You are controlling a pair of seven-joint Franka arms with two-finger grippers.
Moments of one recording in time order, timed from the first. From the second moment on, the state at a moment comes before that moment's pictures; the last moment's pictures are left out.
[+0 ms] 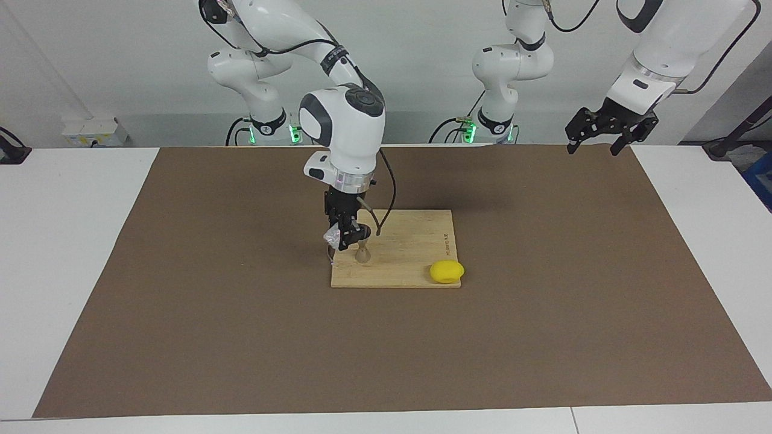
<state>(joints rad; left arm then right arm) 0.01 -0.07 -0.06 -1.62 -0.04 1.51 0.04 0.43 0.30 0.10 -1.70 -0.38 2.05 1.78</state>
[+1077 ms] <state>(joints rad) 0.01 -0.07 -0.06 -1.64 -0.04 1.56 0.04 0.40 0.30 0.10 -1.70 -0.19 2.05 1.80</state>
